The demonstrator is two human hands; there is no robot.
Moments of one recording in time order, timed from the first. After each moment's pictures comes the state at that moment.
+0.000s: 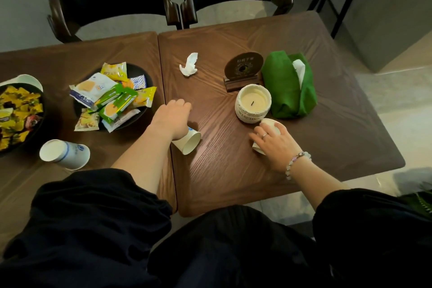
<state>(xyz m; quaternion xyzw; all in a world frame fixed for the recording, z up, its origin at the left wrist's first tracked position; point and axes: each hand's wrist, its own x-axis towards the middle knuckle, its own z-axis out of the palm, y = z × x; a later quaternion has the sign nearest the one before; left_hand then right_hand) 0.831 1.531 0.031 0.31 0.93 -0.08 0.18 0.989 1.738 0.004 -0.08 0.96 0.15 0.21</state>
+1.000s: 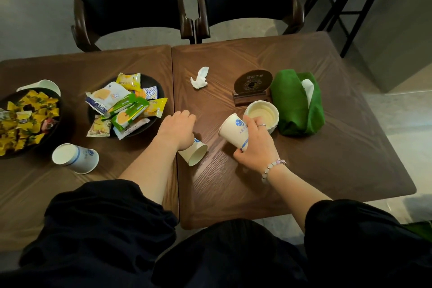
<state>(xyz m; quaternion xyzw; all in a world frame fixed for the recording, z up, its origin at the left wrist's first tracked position) 0.828 1.527 0.032 0.29 0.94 -0.08 0.17 0.943 1.693 0.016 0.13 0.95 -0.30 0.01</state>
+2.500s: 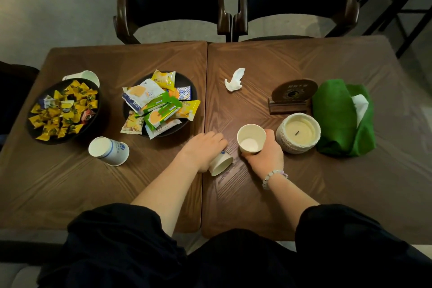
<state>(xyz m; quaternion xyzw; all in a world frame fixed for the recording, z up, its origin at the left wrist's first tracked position) 0.833 1.505 0.014 0.43 0.87 -0.15 0.20 0.900 1.657 -0.022 0.28 0.86 -0.42 0.05</state>
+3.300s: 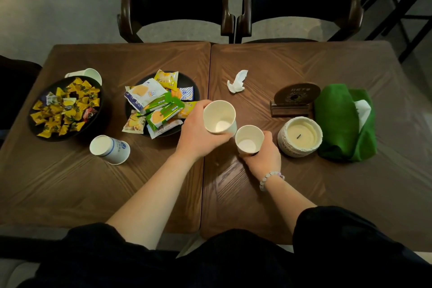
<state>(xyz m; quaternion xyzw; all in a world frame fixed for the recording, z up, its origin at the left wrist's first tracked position) 0.829 1.501 0.034 0.08 0.89 0.45 0.06 0.895 1.651 -0.020 0.27 0.87 -0.41 0.07</state>
